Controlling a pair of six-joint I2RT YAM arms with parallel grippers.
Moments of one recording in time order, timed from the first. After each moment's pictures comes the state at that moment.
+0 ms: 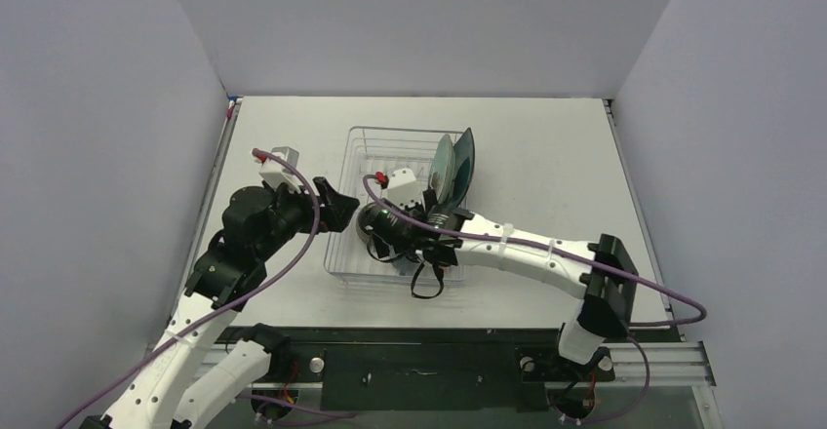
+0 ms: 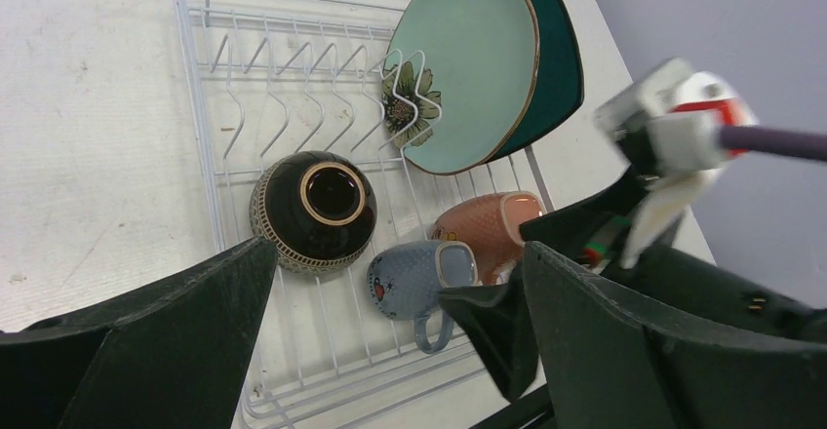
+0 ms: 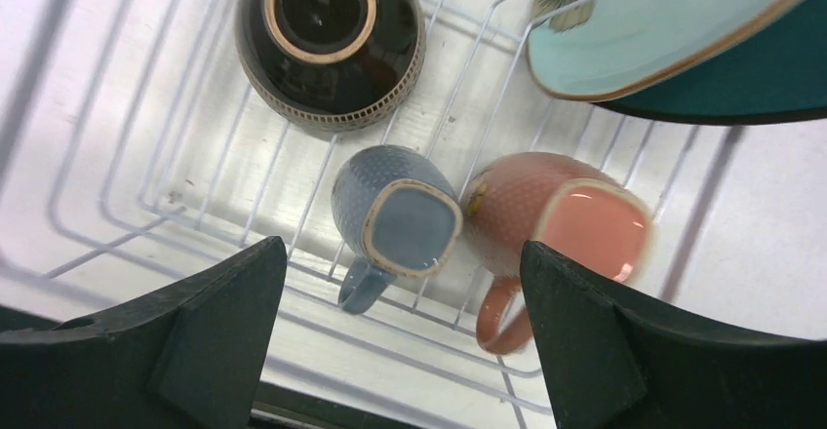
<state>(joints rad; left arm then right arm) -0.44 0.72 0.85 -0.41 0.08 -0.50 1.16 1.71 1.46 -0.80 0.57 0.64</state>
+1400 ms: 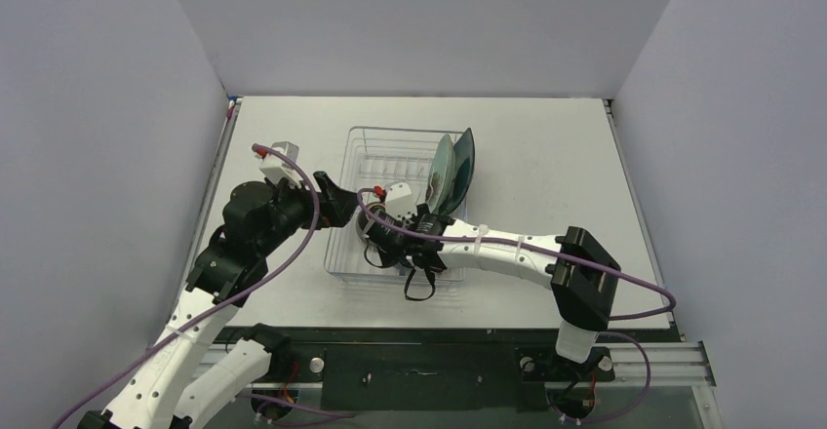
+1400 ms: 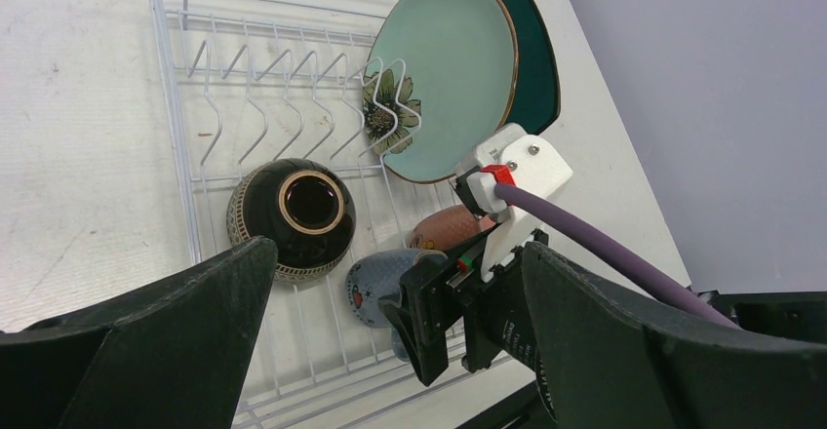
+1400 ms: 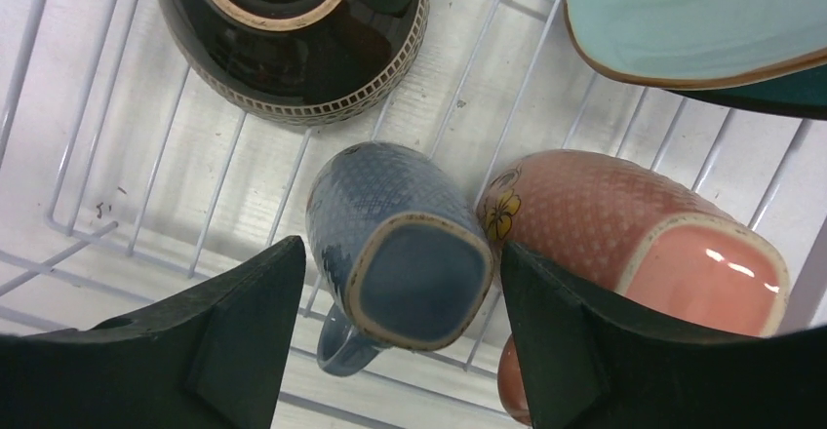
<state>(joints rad) -0.44 0.75 0.88 -0.39 0.09 -0.54 1.14 1.75 1.34 -0.67 0.54 0.64</state>
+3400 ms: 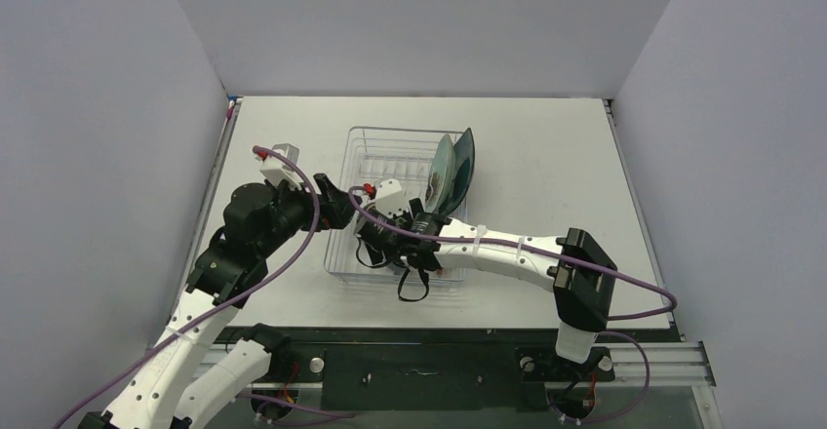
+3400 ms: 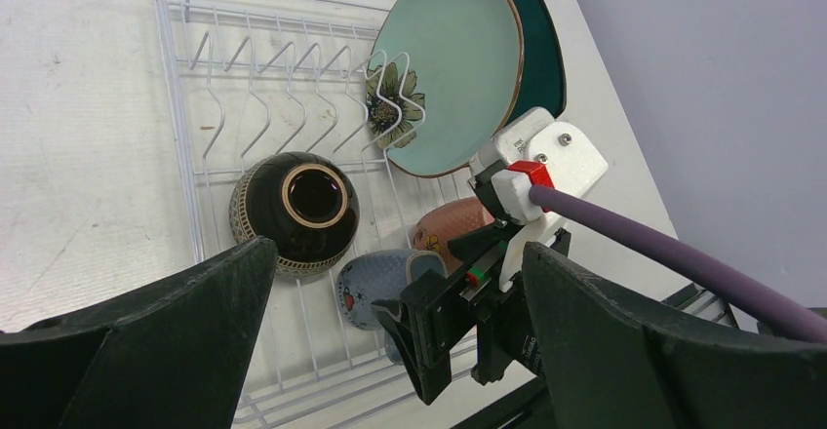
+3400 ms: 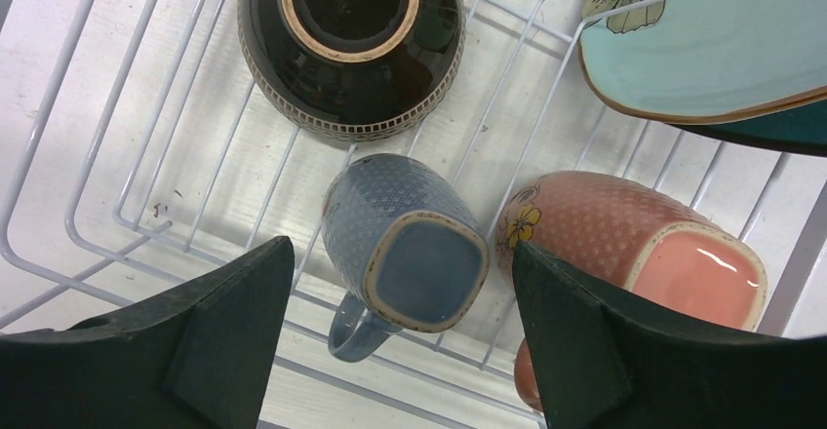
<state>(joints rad) -0.44 0.74 0.87 -0.40 0.09 -0.54 1.17 1.77 1.42 -0.68 0.57 0.61</state>
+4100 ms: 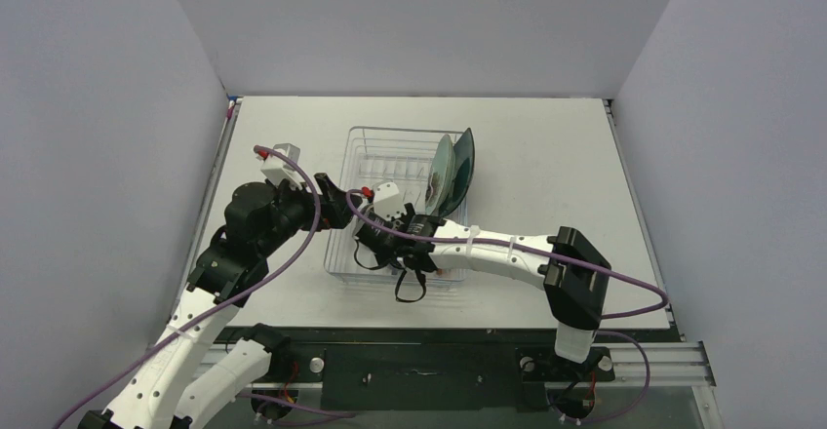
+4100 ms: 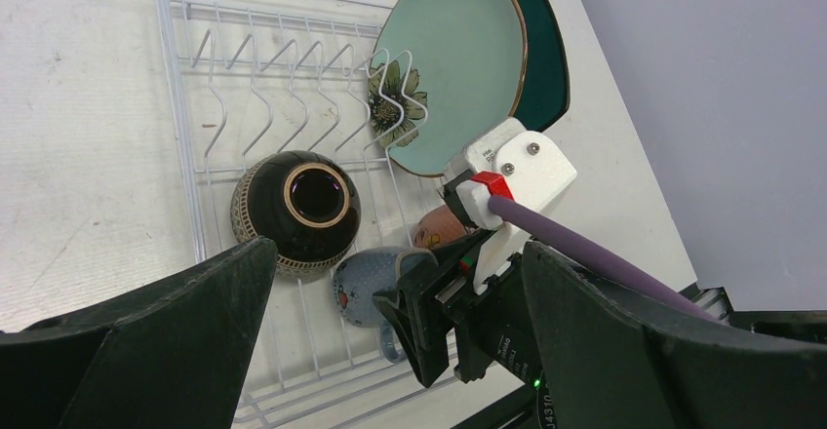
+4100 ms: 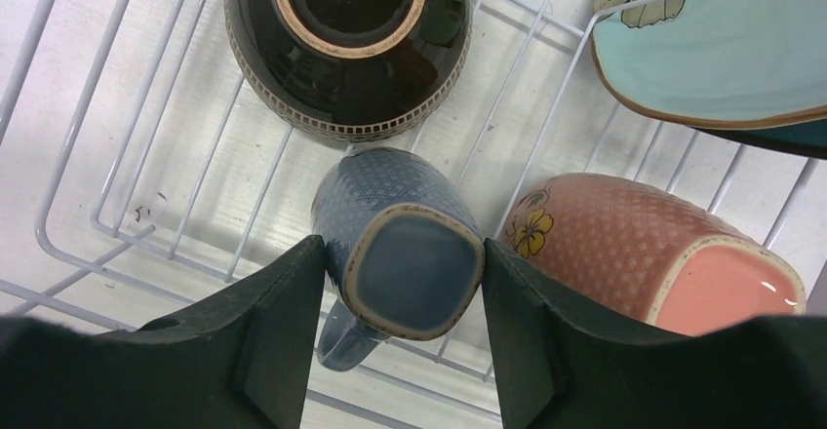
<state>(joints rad) -0.44 0.75 0.87 -0.40 0.09 -0.54 1.17 1.80 1.41 -0.66 0.56 0.61</state>
